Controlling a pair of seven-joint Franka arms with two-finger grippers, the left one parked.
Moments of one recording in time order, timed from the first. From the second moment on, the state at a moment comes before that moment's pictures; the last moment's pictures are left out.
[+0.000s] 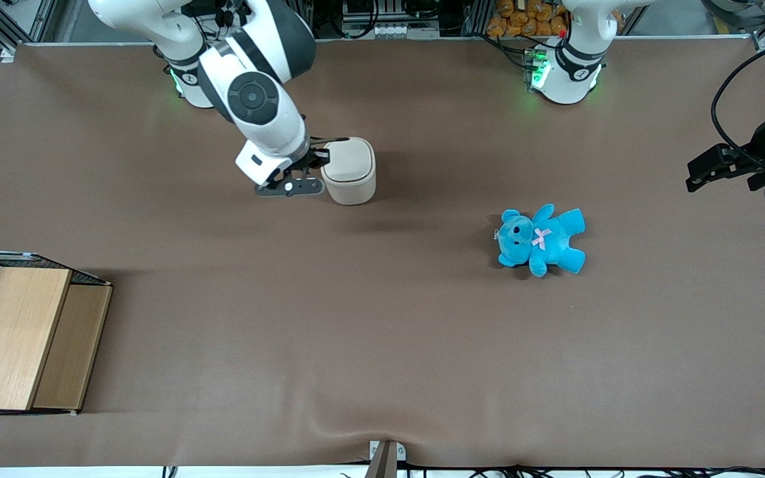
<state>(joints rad) 0.60 0.16 0.07 -1.95 0.14 1.93 0.56</state>
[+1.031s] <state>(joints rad) 0.72 0.17 0.07 -2.10 0.14 2.08 0.60</state>
